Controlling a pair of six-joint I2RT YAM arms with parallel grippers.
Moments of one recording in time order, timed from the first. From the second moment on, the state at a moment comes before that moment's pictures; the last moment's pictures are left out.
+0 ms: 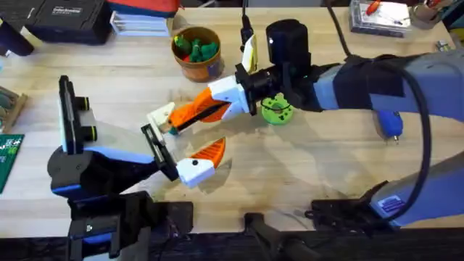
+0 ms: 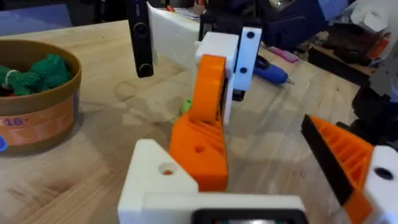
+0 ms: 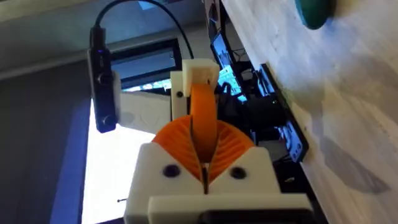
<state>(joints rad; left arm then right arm) 0.18 0.01 0.01 -0.14 1.20 -0.16 0.57 1.76 0.85 0.44 -1.29 1.28</state>
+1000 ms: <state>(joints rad) 0.20 0.01 0.01 -0.13 1.09 -0.17 0.63 1.78 0.85 0.60 -1.15 1.30</state>
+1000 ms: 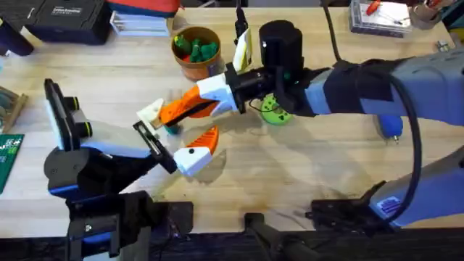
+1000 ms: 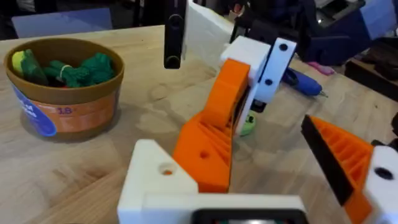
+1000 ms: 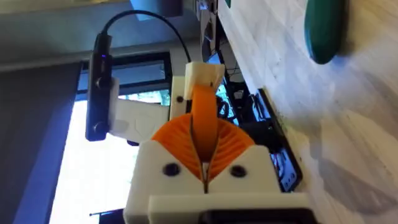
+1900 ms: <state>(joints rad) 0.20 0.01 0.01 -0.13 1.12 -0.17 0.62 1.78 0.85 0.58 -1.14 1.22</state>
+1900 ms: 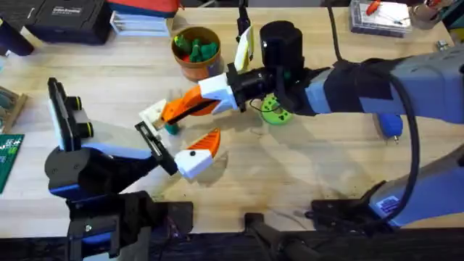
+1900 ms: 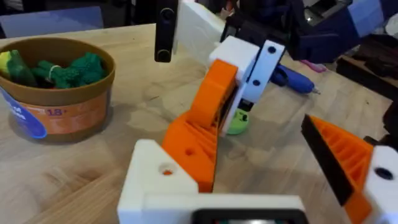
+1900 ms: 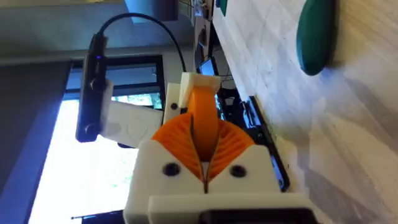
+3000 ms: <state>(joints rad) 0.21 0.01 0.01 -0.12 1.04 -0.17 0.64 1.85 1.00 0.42 -1.14 1.20</state>
